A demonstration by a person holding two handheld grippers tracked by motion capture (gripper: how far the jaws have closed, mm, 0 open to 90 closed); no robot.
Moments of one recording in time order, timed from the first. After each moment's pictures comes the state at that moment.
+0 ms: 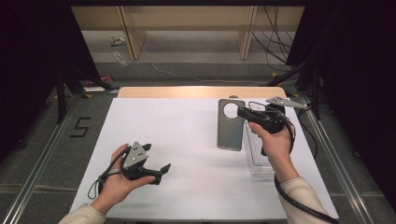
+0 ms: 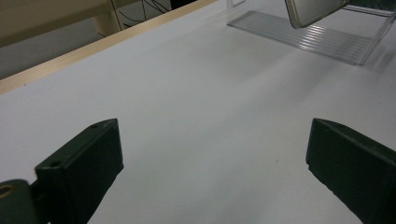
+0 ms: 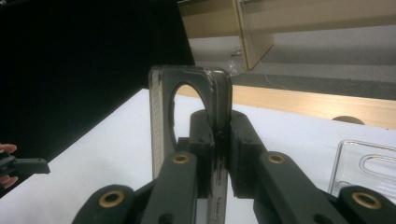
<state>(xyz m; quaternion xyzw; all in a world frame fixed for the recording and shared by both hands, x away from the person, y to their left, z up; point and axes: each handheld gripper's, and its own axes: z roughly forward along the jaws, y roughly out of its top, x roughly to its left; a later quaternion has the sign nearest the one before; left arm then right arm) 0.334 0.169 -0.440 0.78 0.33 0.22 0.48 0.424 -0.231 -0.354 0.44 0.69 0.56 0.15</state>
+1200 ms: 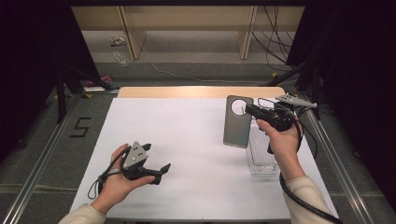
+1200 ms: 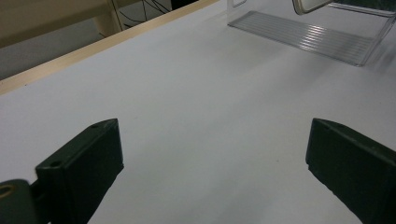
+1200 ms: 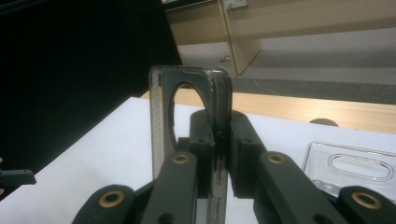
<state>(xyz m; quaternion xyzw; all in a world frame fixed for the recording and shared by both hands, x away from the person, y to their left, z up) 0.334 0.169 -0.440 0.78 0.33 0.22 0.48 0.425 -0.250 -0.348 0.45 0.67 0.56 0.17</state>
